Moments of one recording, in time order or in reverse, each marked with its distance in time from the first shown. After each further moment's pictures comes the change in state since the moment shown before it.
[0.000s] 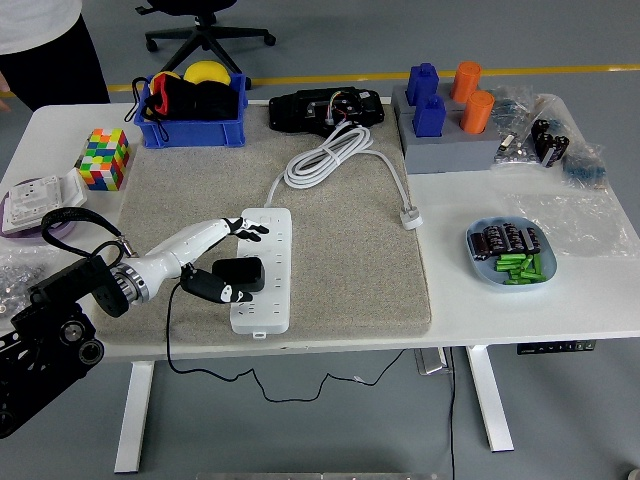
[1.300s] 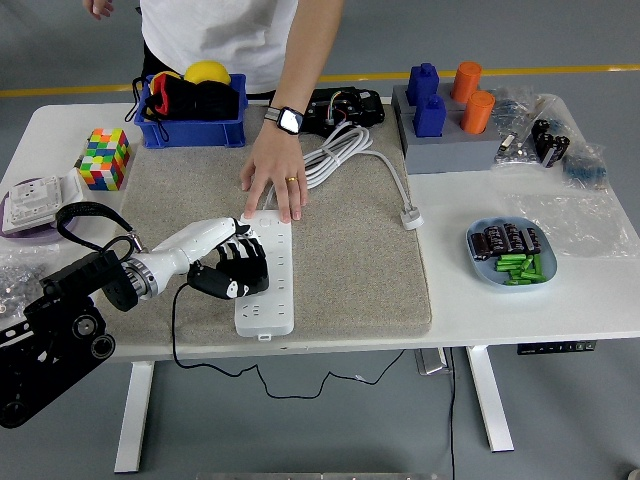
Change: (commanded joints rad) left arm -0.048 -0.007 0.046 0.022 -0.001 0.020 0.012; right arm -0.002 0.002 0.001 0.000 0.002 -0.003 0.003
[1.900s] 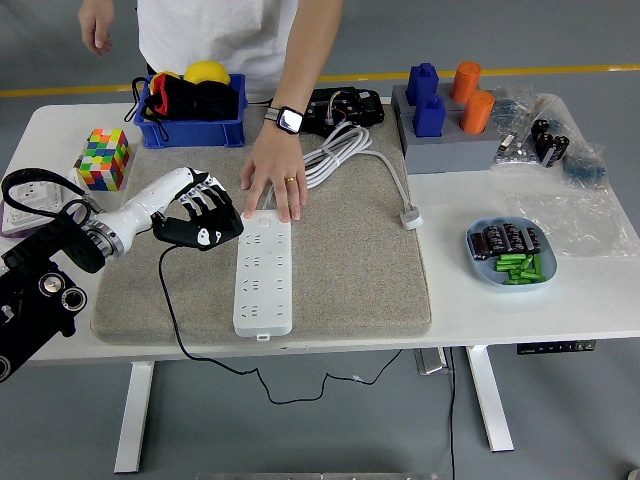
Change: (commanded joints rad) left arm -0.043 0.002 -0.135 0.166 -0.140 0.019 -0.048; right arm -0.001 0.000 0.000 0.000 0.003 0.000 -0.001
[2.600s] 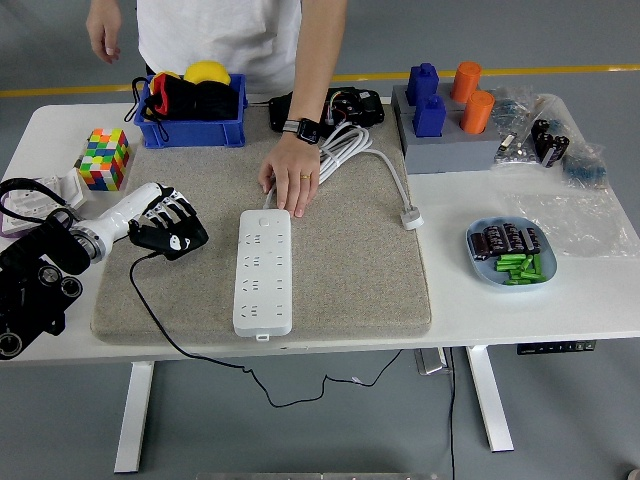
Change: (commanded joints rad) left arm -0.068 -0.035 0.054 0.266 -0.046 -0.020 -0.014; right arm -0.002 0.000 0.000 -0.001 0.003 0.000 -0.001
